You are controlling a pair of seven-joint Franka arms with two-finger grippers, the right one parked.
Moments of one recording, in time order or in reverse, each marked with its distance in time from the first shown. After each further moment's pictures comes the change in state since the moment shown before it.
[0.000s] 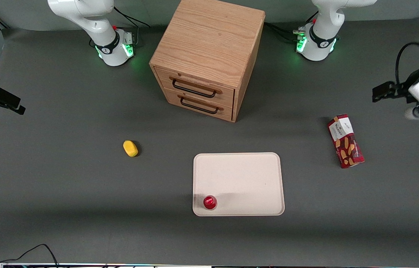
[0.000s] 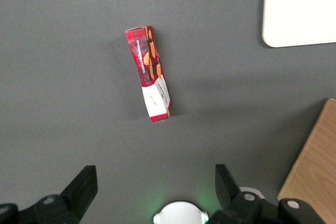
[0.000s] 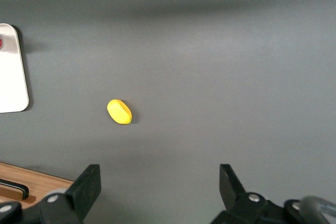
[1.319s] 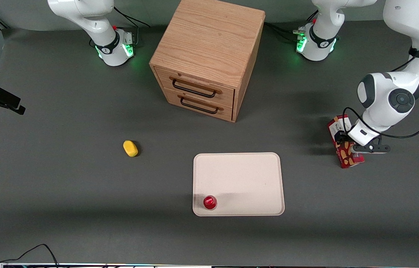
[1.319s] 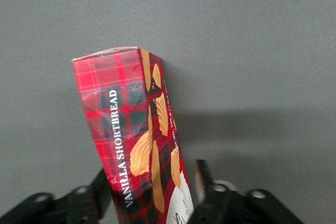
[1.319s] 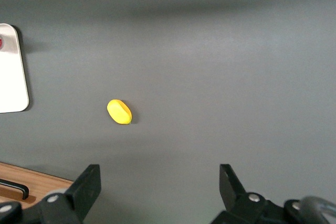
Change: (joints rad) arm 0.006 0.220 0.055 -0.595 -0.003 1.053 0.024
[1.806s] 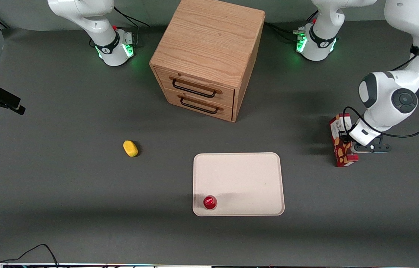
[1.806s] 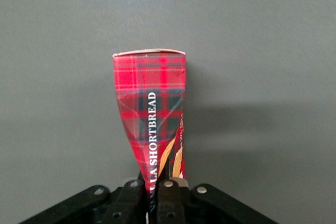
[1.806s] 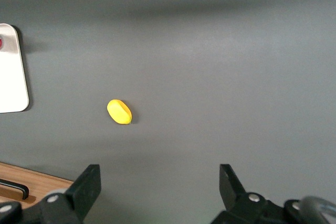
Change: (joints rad) arm -0.003 -0.049 -0.008 0.029 -0.031 -0.146 -0.002
